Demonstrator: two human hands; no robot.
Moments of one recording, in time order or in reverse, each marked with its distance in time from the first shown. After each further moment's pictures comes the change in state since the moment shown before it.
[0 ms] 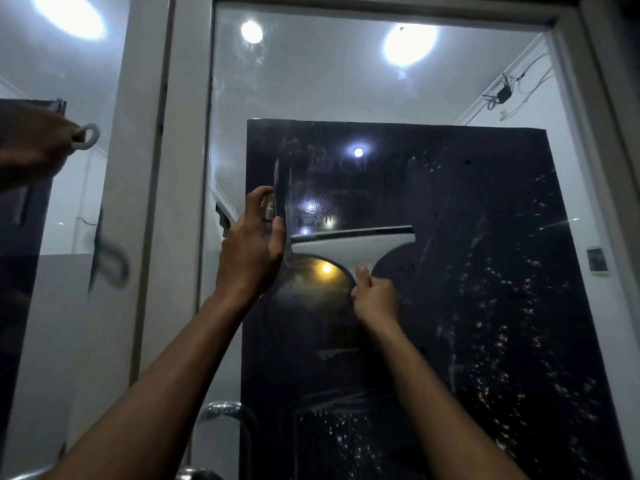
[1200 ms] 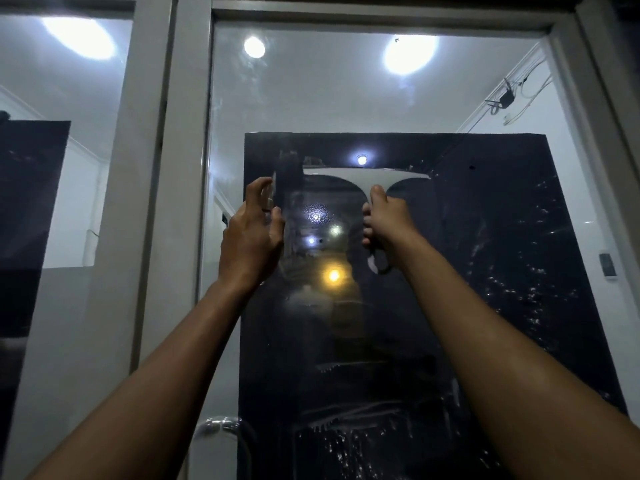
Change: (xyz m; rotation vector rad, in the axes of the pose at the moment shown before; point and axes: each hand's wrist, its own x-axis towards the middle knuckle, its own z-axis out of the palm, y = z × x) left_hand 0.032 0.009 0.006 0.052 0.044 0.023; right_hand 0.072 -0.098 -0.045 0.494 -0.117 -0.050
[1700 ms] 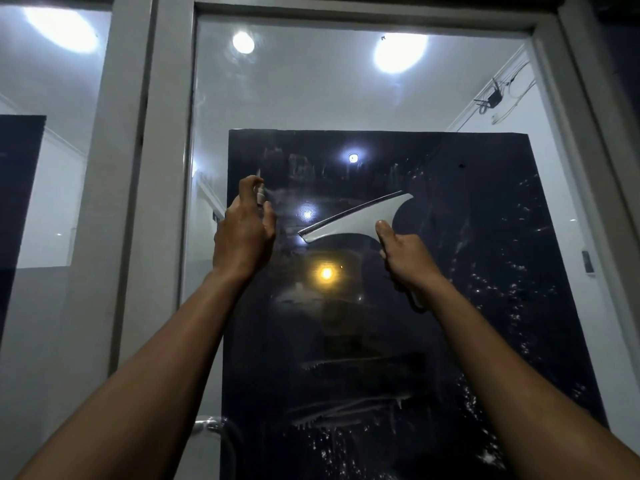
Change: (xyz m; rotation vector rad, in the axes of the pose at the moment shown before) left_hand 0.010 0.005 0.016 0.071 -0.023 -0.061; right_hand -0.021 0.047 -0.070 -0.340 -0.064 -0.106
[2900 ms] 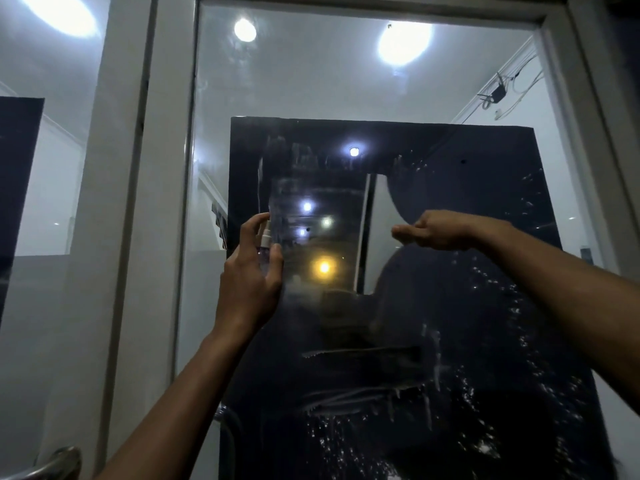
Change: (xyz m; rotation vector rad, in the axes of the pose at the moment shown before) left_hand -0.085 -0.003 -0.005 -0.213 -0.042 -0.038; right_hand 0.065 -0.019 -0.074 -1.028 -0.462 -0.058
